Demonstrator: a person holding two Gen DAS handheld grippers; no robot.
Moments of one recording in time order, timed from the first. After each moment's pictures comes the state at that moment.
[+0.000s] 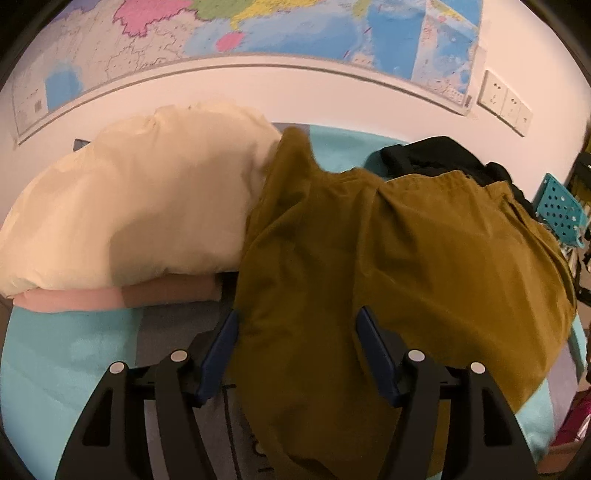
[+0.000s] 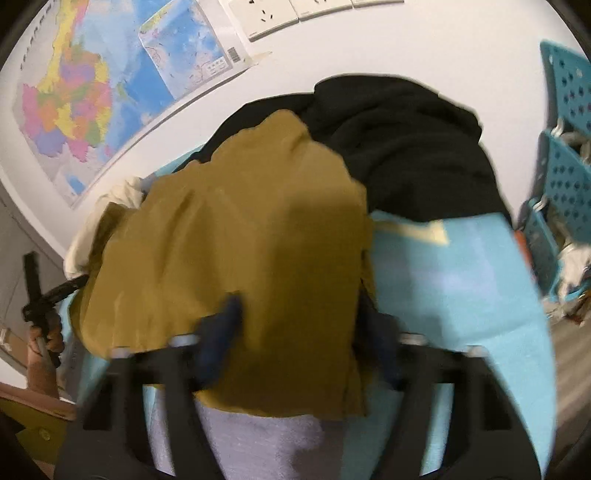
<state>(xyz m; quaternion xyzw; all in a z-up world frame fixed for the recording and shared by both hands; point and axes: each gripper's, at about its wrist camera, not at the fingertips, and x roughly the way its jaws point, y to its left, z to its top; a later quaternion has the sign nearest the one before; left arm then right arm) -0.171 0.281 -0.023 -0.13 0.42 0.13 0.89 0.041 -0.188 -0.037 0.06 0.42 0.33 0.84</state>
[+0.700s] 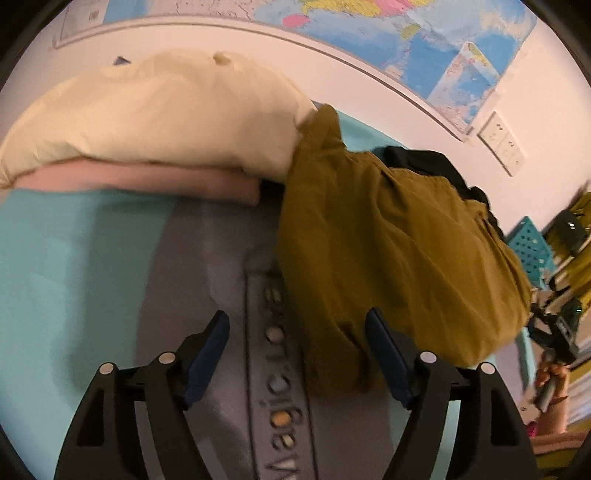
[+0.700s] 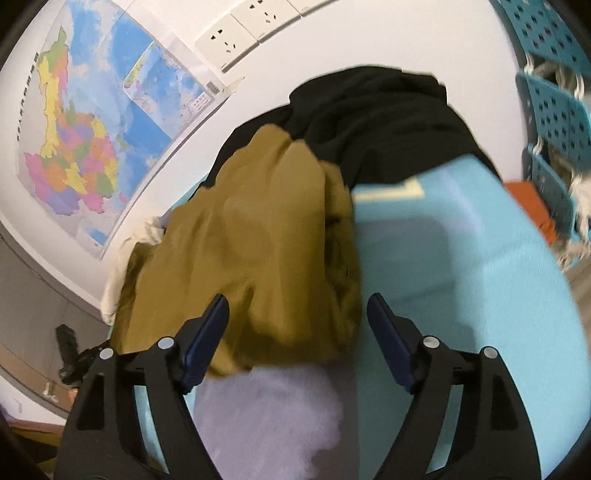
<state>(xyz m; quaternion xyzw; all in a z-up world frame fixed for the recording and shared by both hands) -0.250 0.291 -0.034 -0.27 0.41 0.09 0.87 0.021 -0.229 -0.047 0.19 0.44 0.33 0.82</state>
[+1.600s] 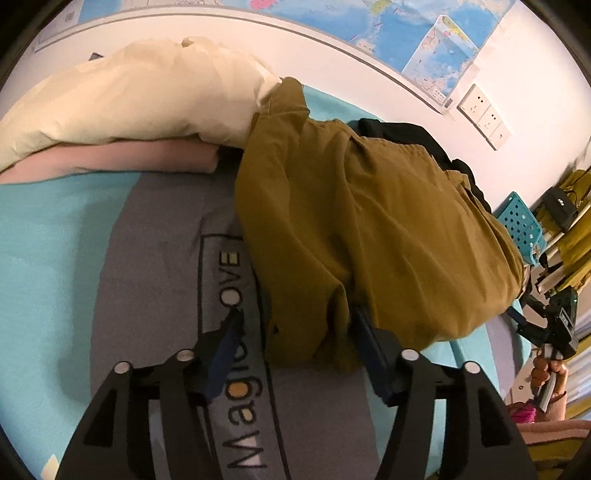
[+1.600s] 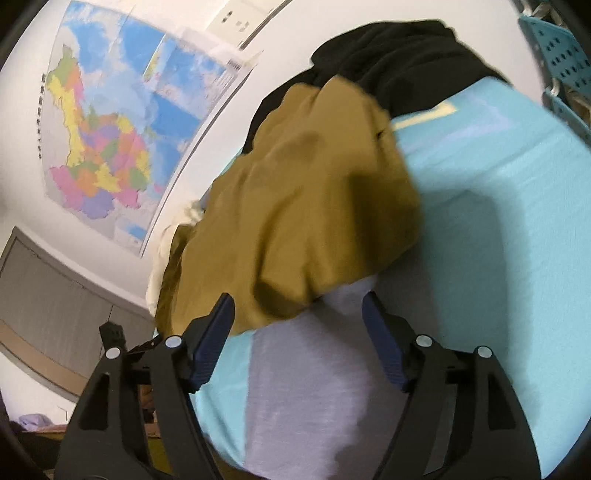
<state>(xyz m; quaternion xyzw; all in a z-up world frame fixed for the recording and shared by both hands) -0.251 0.263 -0.043 -0.26 0.43 0.06 0.86 -0.017 -0.206 -0.059 0.25 0.47 0.38 0.76</state>
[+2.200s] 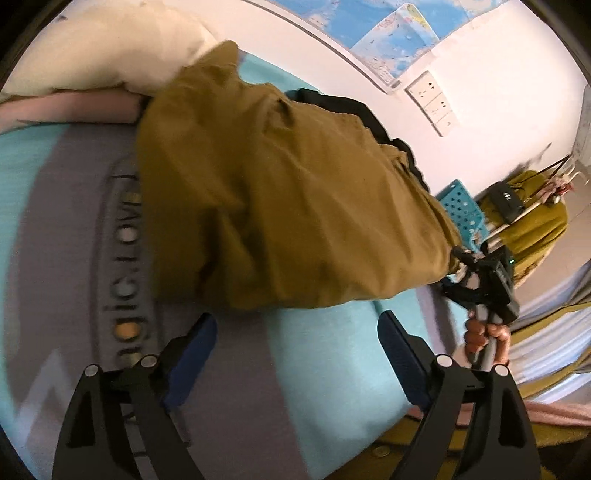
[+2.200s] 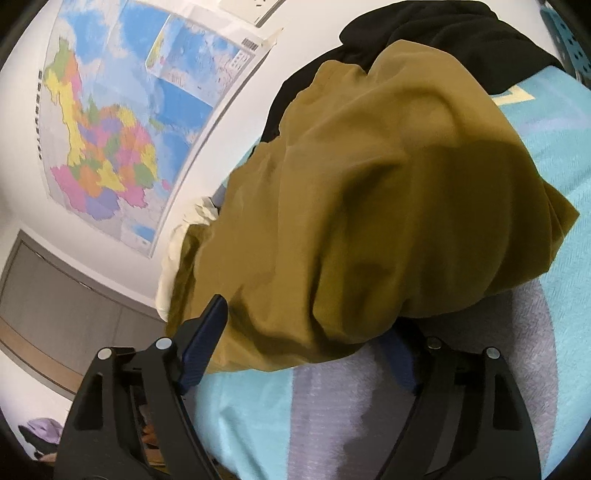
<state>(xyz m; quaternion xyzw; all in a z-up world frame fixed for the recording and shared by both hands) -0.256 0.230 -0.047 -0.34 0.43 -0.08 0.83 -0.003 -0.153 -0.058 0.27 0.47 0.39 0.75</state>
